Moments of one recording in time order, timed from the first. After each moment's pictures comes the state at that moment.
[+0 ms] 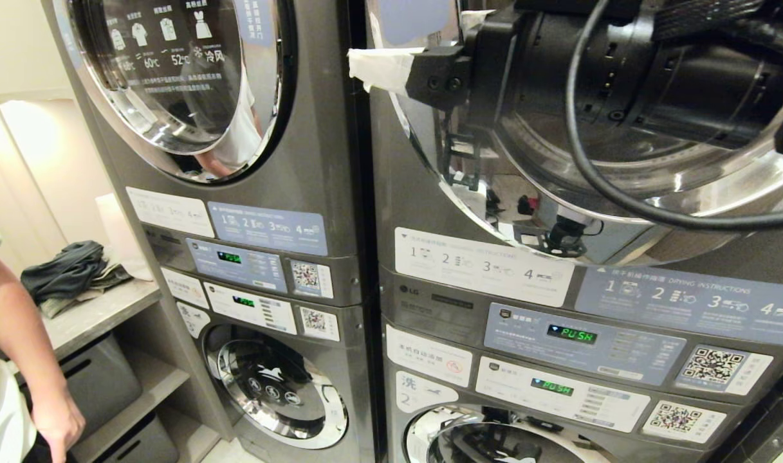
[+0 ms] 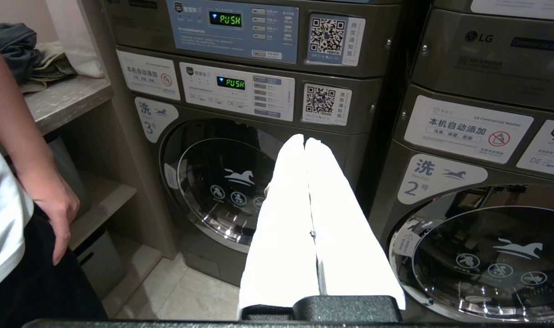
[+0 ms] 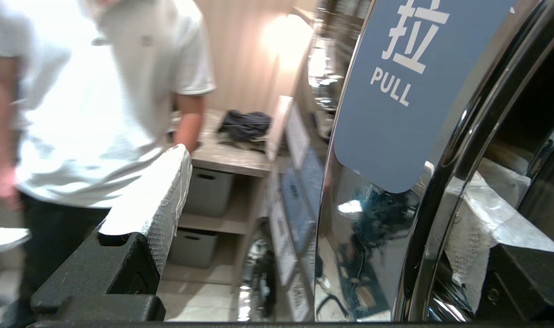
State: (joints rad) left arm 0.00 0.00 0.00 0.00 0.00 0.01; right arm 0.76 1.73 -1.64 -0.23 0.37 -0.18
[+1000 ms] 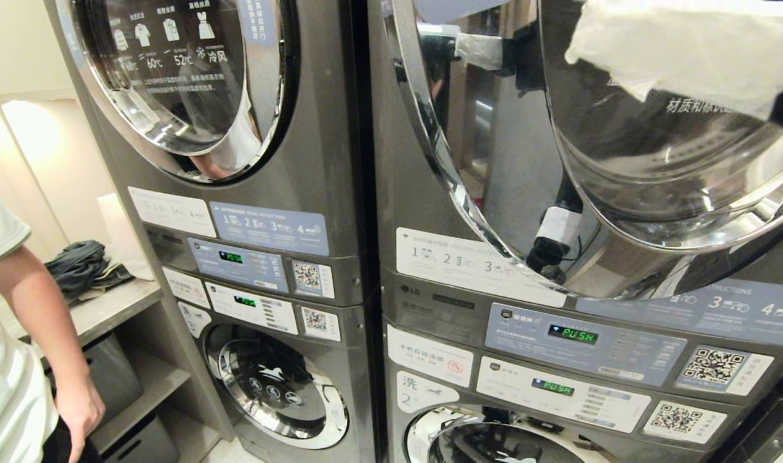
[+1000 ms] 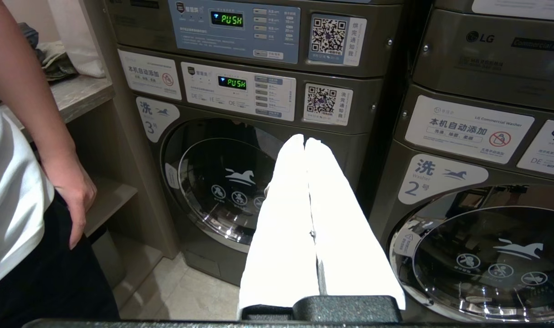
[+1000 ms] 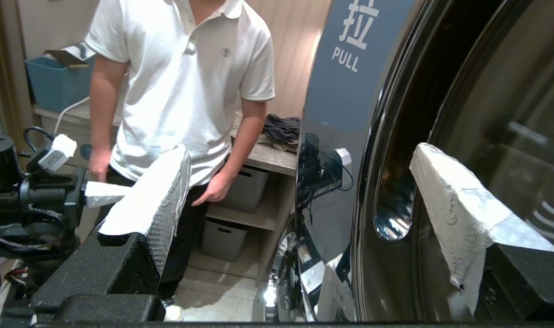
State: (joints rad) left arm 0.00 0.00 0.00 0.00 0.00 0.01; right arm 0.77 1.31 -1.27 -0.23 0.42 -0.17
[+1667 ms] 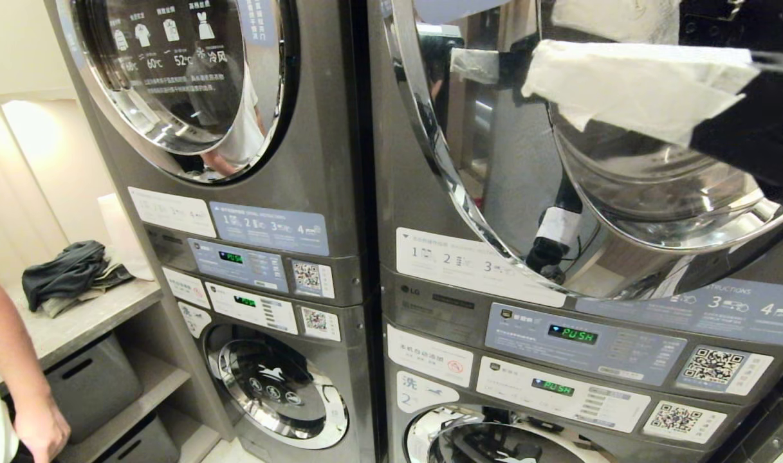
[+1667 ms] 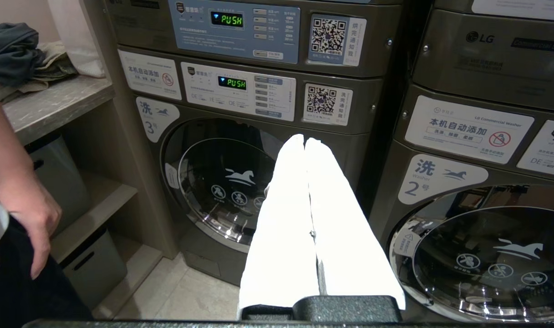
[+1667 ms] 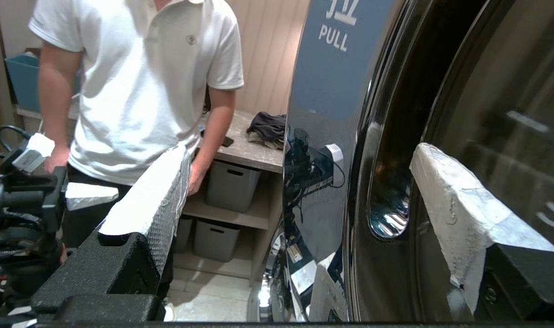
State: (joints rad) left arm 0.00 0.00 0.00 0.00 0.00 0.01; right arm 0.77 1.34 -1.23 -0.29 0.39 -0.18
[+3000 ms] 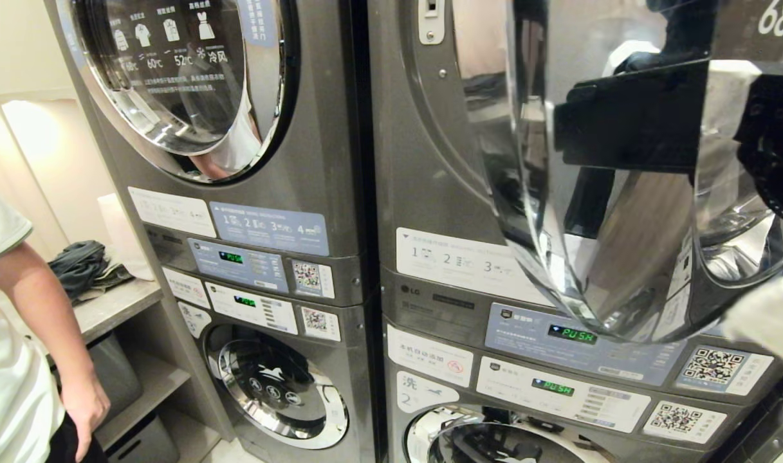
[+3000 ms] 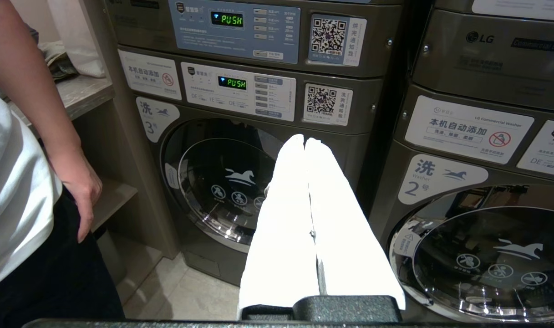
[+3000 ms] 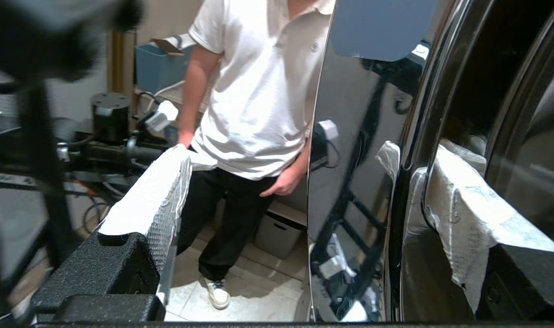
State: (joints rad) left arm 0.00 0.00 0.00 0.00 0.00 0.01; right arm 0.77 1.22 -1.05 -0.30 0.65 -0.18
